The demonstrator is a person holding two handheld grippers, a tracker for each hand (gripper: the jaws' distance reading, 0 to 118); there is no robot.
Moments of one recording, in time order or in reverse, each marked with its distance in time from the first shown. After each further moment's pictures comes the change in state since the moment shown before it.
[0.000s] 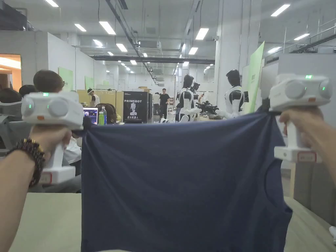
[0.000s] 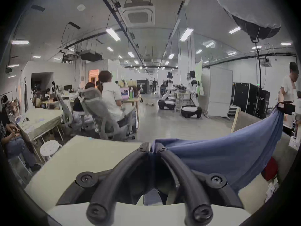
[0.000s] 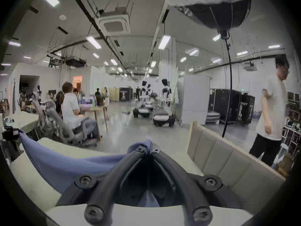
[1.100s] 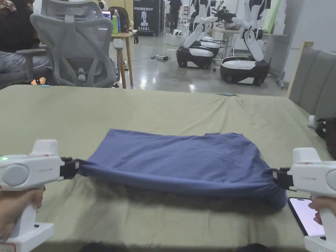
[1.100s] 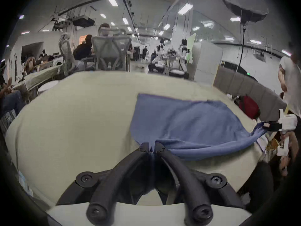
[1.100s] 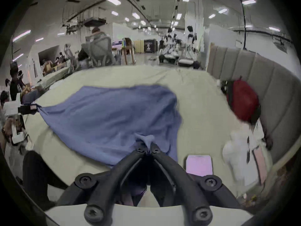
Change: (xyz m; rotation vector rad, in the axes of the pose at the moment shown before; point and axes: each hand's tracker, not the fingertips) left arm -0.072 -0.385 0.280 -0.335 -0.146 0.067; right arm 0.025 -0.417 0.304 -0.508 0.260 0.080
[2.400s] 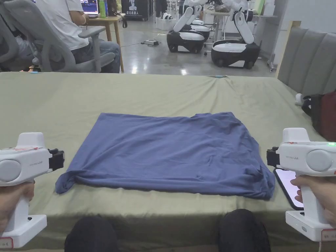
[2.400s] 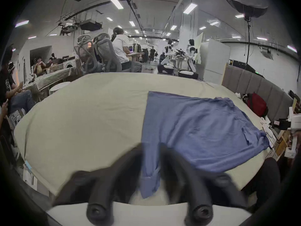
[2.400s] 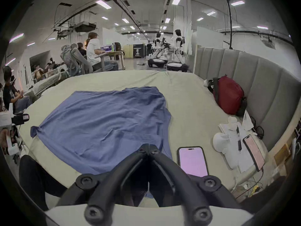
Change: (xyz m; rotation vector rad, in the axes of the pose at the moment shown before) left arm 0.016 -0.024 0.030 0.057 0.109 -0.006; right arm -0.003 -0.013 0.020 0.087 -0.099 -0.076
